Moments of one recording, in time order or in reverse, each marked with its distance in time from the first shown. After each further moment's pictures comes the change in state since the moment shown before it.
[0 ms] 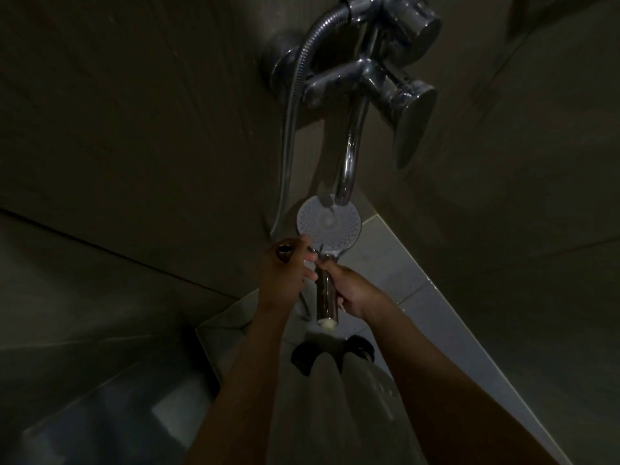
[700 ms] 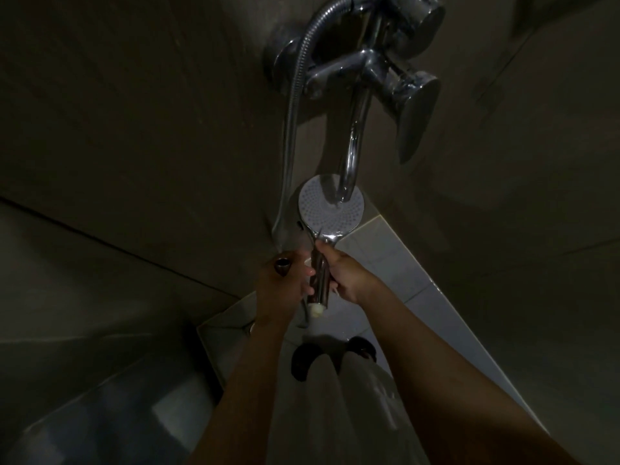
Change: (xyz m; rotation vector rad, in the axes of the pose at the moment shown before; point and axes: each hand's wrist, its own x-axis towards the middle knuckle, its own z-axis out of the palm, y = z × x) left_hand -0.010 -0.023 -0.008 -0.054 0.008 -0.035; right_hand 0.029 0.001 -0.001 0.117 -0.132 -0.080
